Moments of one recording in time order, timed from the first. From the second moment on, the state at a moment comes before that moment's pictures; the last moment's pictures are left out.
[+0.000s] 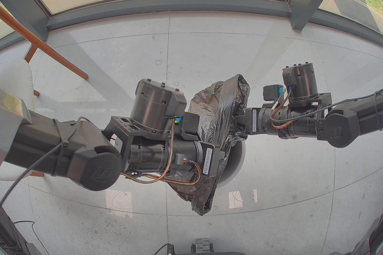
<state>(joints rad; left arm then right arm) -0.75 1.89 -1.11 -0.23 -0.22 -0.30 0.51 1.90 -1.11 -0.26 0.12 0.25</state>
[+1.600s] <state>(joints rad) -0.74 2.14 -1.36 -0.32 -0.11 -0.49 0.36 1.89 -1.00 -0.27 0.17 0.18</state>
